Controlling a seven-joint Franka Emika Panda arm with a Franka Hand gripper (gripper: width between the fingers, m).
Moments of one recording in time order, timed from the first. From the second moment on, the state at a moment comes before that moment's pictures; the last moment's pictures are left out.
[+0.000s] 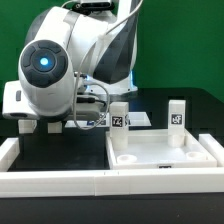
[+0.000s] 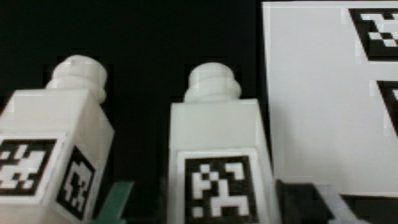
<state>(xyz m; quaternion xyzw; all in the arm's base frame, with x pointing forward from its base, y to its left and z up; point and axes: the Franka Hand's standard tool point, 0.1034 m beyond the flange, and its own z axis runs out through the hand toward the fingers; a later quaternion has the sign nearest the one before) 0.361 -0.148 0.016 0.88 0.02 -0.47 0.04</state>
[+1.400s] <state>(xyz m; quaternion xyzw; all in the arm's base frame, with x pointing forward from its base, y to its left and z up) 0.448 -0.126 0.128 0.97 0.05 -0.24 0.02</state>
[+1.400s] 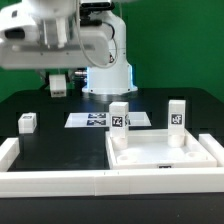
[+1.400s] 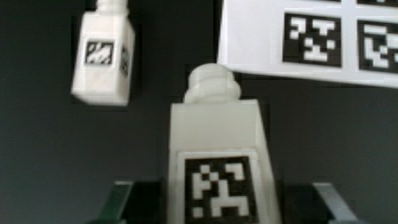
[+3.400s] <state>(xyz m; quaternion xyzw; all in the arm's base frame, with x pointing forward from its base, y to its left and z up) 0.554 -0.051 0.149 0.99 -0.01 0.17 0.01</state>
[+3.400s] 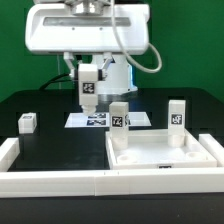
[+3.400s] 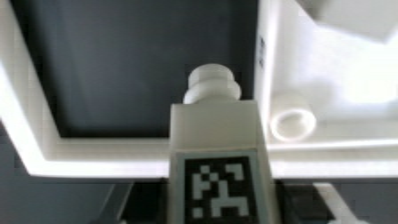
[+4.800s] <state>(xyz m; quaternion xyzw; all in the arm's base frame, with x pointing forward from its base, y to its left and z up) 0.610 0.034 0.133 0.98 -0.04 0.19 -0.01</state>
